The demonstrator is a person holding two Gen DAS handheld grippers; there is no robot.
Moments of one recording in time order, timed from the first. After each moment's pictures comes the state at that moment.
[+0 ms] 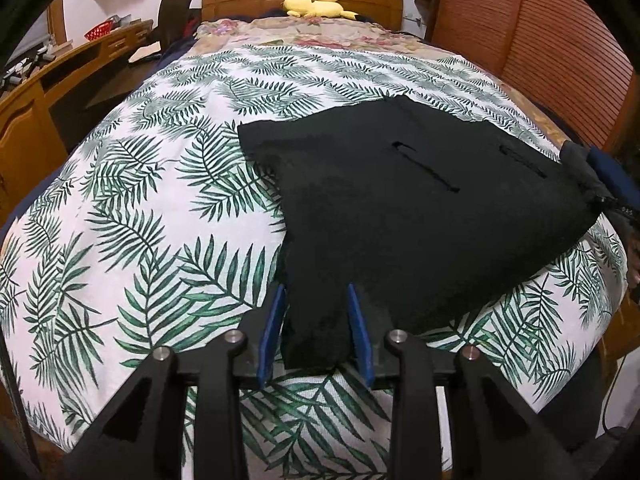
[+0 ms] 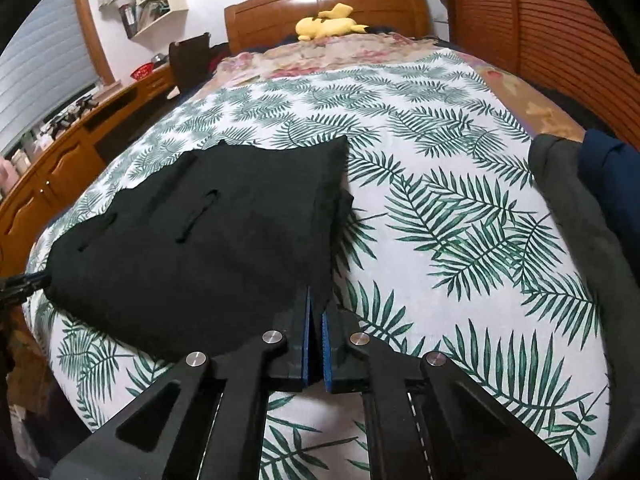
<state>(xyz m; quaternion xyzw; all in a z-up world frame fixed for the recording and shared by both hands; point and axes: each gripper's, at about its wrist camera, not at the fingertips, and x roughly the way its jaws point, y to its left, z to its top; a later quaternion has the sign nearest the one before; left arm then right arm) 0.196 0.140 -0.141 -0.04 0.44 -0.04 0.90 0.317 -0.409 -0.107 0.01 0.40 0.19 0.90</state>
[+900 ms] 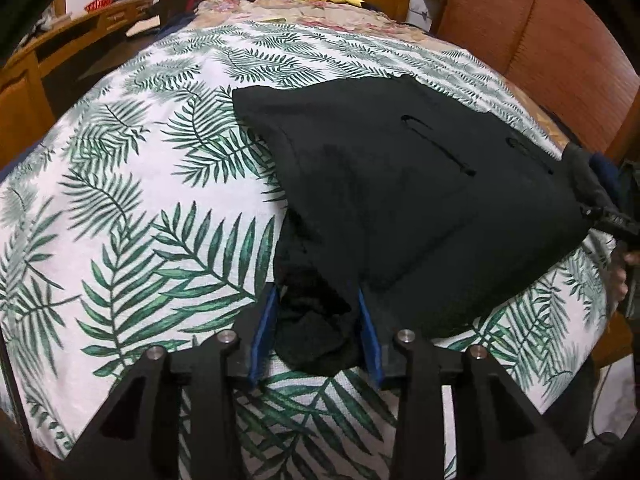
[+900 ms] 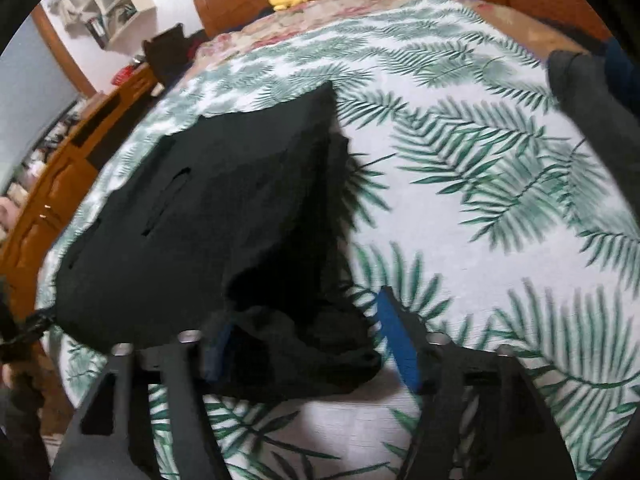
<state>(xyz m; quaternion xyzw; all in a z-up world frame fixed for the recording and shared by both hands) 0.206 0.146 -0.173 -0.08 0.46 -0.06 0.88 0.343 -0.408 -0.158 0.10 0.47 0.20 0.85</state>
